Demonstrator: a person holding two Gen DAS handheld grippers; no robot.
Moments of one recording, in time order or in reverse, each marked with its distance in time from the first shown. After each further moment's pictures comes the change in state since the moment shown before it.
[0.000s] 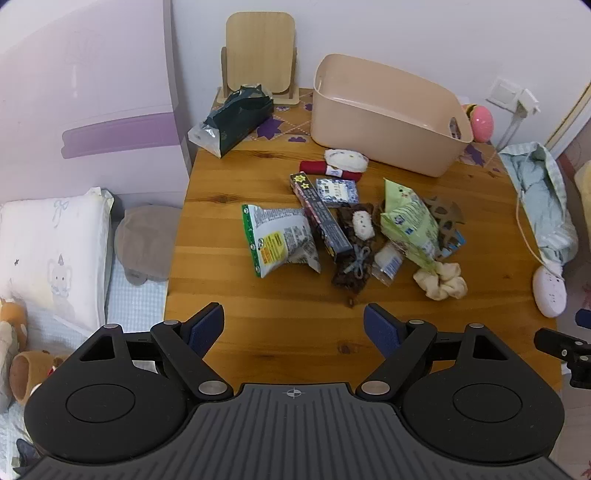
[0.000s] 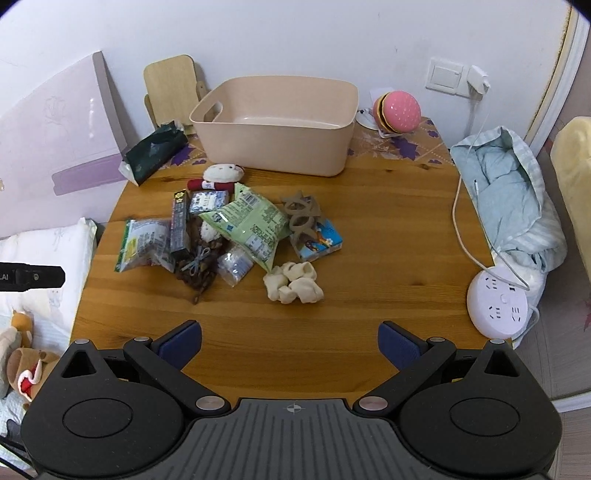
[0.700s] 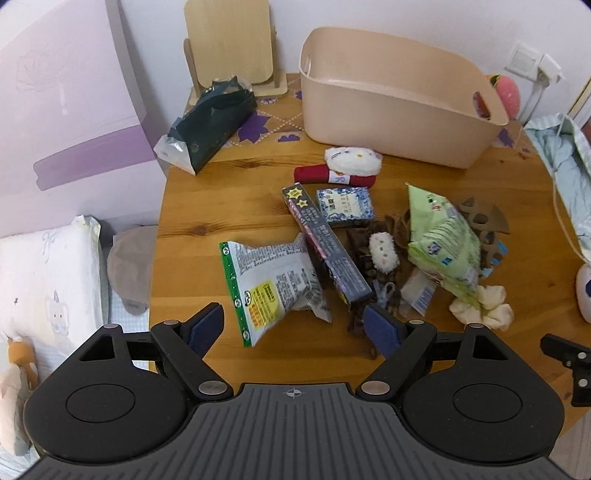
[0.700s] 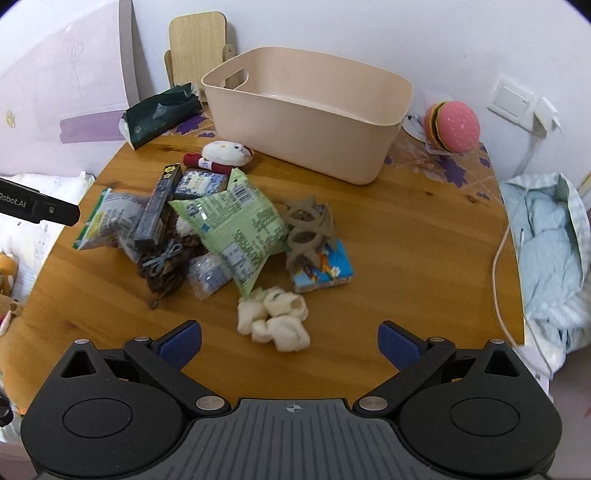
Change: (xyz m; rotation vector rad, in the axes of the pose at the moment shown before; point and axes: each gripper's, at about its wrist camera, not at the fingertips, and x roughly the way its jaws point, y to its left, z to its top) left arm 0.100 -0.021 0.058 0.102 0.053 0.056; right arm 0.098 -0.013 0.037 -0.233 0.018 0.042
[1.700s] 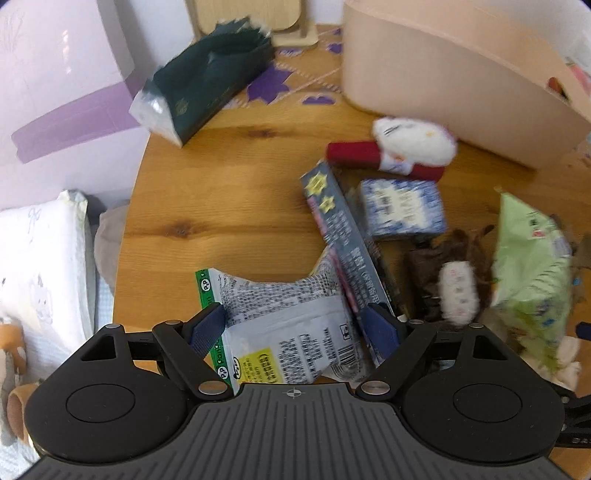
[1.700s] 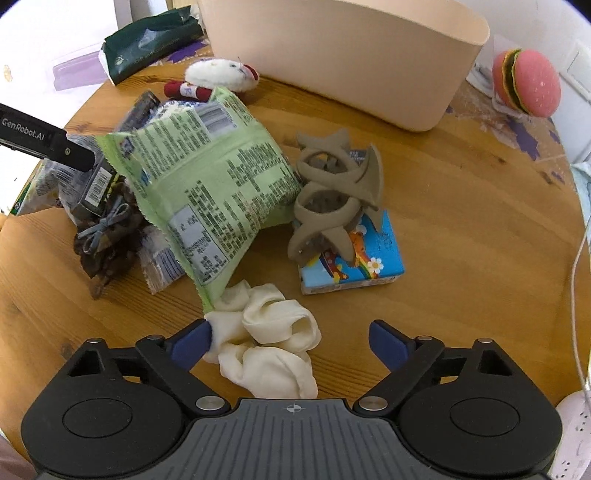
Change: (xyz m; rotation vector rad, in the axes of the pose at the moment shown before) left arm 0.118 0.015 0.028 -0.061 0.118 0.046; right arm 0.117 -0.004 0.005 -0.056 0.169 0.078
